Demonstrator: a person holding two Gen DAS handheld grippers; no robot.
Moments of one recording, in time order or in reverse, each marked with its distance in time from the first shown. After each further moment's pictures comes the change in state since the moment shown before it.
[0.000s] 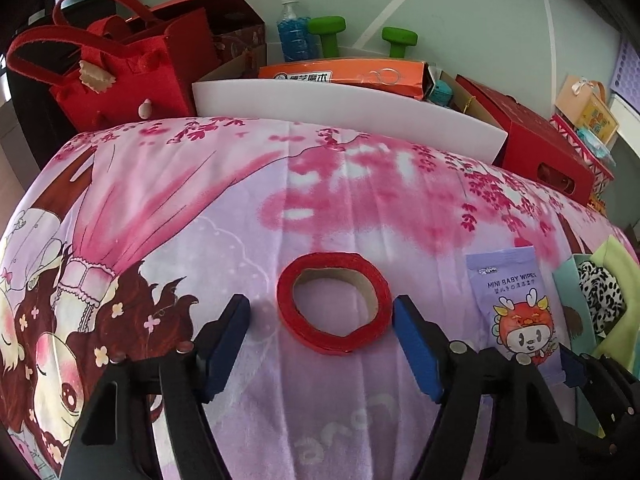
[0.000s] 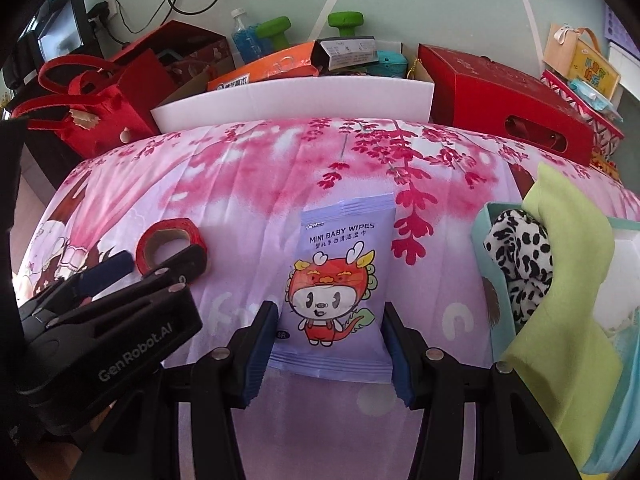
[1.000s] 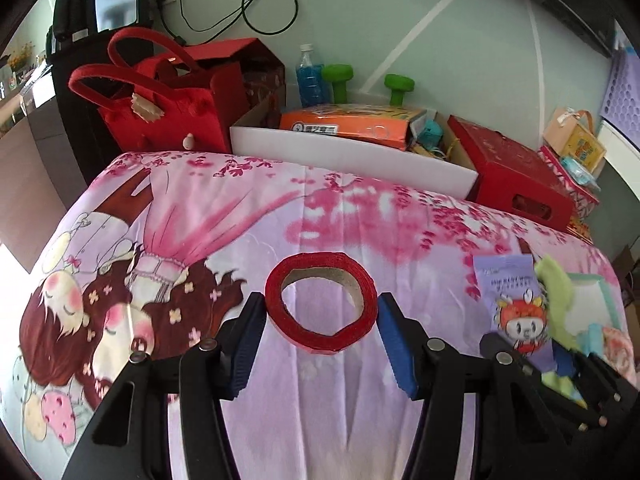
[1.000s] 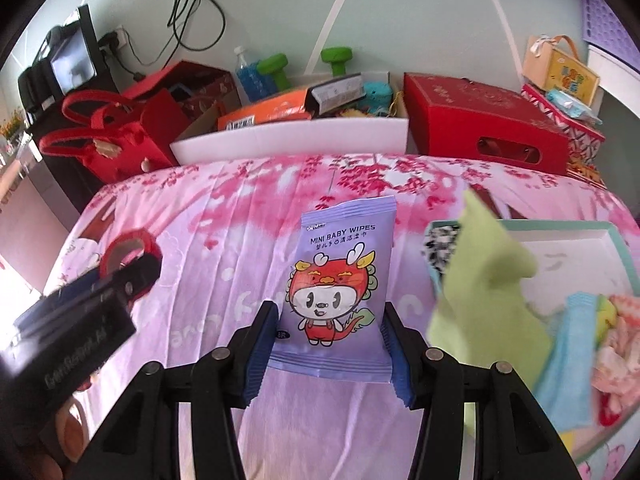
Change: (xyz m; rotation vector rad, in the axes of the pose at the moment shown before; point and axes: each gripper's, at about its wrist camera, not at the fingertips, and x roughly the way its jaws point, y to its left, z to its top) left arm -0.103 -0.006 -0.012 -0.047 -0.088 0.021; right arm -0.074 -0.020 -0.005 0.038 -0.079 0.026
